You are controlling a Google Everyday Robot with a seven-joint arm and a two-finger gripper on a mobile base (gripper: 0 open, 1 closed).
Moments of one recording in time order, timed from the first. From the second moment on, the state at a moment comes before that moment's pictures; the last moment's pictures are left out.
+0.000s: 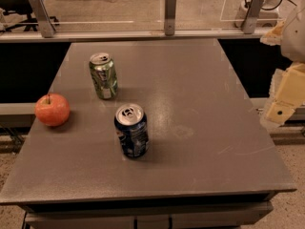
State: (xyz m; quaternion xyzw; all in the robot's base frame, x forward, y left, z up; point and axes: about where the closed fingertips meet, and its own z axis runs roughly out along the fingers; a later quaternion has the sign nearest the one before) arm 0.438 -0.213 0.988 -0.60 0.78 -0.05 0.18
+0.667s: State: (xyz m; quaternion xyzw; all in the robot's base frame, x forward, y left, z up) arm 0.440 -0.208 0.981 -0.60 0.78 -0.06 0.17
